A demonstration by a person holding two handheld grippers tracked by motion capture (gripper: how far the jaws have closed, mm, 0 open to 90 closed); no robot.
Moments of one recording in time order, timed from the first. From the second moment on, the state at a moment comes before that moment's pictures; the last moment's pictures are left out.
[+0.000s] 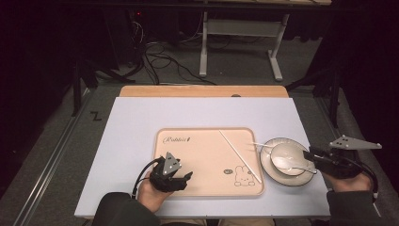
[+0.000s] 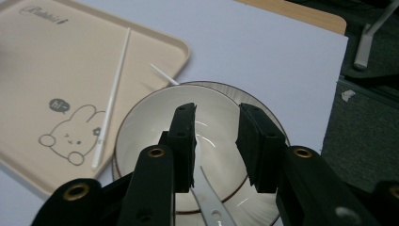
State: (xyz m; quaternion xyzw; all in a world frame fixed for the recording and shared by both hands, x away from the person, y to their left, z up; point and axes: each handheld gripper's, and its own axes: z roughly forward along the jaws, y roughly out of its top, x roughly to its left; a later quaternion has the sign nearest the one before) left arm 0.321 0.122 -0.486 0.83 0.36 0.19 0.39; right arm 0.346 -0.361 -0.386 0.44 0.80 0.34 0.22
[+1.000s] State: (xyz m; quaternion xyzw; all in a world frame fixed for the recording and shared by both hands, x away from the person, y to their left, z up) left arm 0.308 0.132 -0.487 0.81 0.39 0.20 0.39; right arm 0.403 -0.385 -0.404 0.43 0.83 0.28 0.23
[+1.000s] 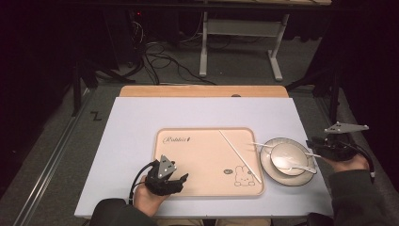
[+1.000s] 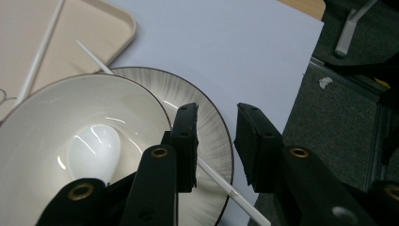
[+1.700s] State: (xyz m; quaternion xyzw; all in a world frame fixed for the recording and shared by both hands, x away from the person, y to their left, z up) left arm 0.303 0.136 -0.489 0.81 0.40 0.20 0.38; right arm 0.423 -0.393 -0.432 0.41 0.87 0.22 0.19
